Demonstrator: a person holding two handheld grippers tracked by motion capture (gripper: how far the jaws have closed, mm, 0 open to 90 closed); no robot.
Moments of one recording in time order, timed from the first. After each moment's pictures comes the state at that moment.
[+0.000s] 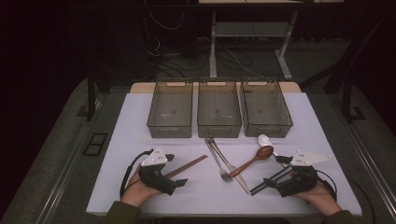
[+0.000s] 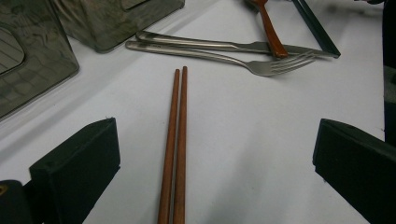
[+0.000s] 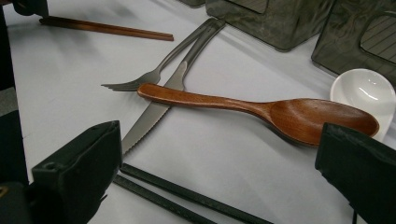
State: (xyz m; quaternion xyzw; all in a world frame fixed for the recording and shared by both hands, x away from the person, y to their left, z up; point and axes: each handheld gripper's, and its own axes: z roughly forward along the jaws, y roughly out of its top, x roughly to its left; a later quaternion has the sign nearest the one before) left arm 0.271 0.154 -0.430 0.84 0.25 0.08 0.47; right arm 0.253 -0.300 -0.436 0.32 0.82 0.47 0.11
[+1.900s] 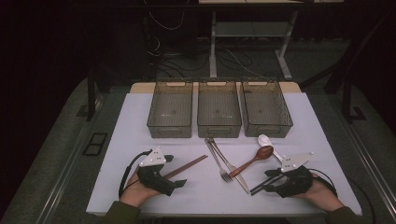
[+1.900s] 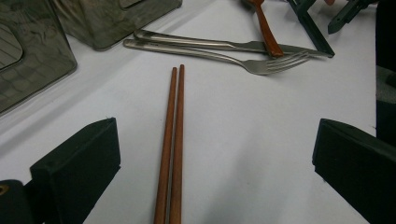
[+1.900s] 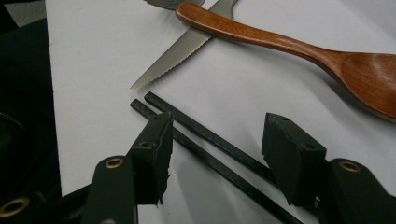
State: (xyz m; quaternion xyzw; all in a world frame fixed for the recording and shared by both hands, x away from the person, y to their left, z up) left arm 0.270 0.157 -0.429 0.84 0.25 0.07 0.47; right arm 0.262 -0.292 -0.446 0.22 0.90 0.37 0.03
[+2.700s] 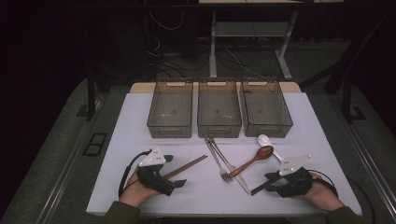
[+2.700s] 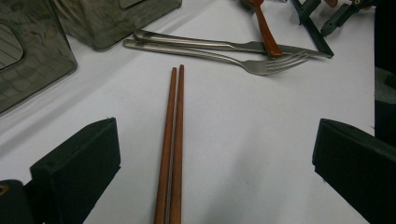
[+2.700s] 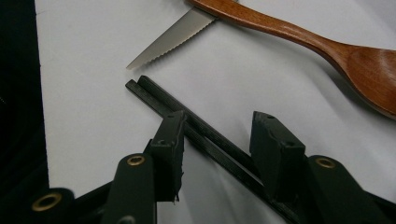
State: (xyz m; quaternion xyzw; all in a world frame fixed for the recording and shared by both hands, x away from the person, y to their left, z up) left arm 0.269 0.158 -0.429 0.84 0.25 0.07 0.47; right arm 0.258 -0.290 -0.446 0.20 0.92 0.35 0.05
